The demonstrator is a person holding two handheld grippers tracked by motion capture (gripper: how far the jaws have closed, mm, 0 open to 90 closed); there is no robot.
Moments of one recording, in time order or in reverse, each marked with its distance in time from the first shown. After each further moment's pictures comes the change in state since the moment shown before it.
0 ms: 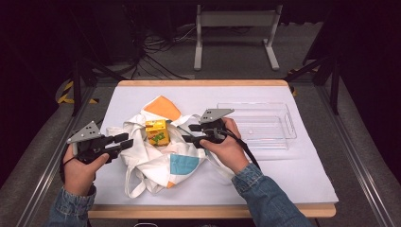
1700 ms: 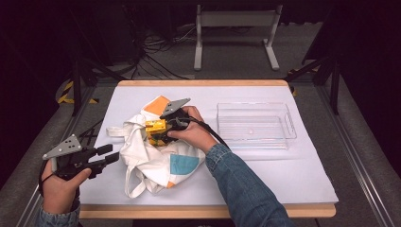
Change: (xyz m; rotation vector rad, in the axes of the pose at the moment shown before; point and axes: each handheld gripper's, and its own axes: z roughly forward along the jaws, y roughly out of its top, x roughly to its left) left arm -0.006 -0.024 -0.041 -0.002 0.016 -0.067; right arm -0.013 0.030 0.120 0.042 0.151 -0.133
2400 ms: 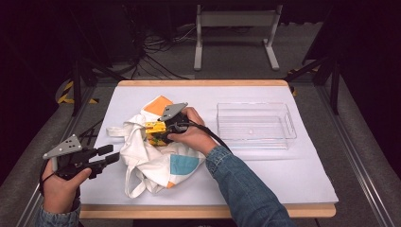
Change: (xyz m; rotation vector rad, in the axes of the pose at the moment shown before) left arm 0.003 -0.001 0.002 0.000 -0.009 -0.011; right arm 0.011 0.001 -0.005 0.017 -0.055 -0.150
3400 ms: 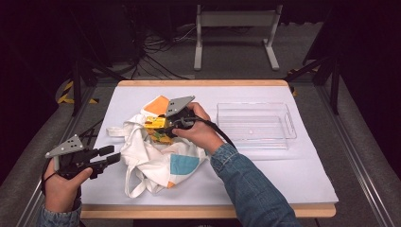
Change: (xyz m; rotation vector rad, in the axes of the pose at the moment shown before) left arm 0.003 -0.003 0.004 0.014 -0.013 -0.026; right arm -0.002 0.021 -0.038 -0.045 0.031 -0.035
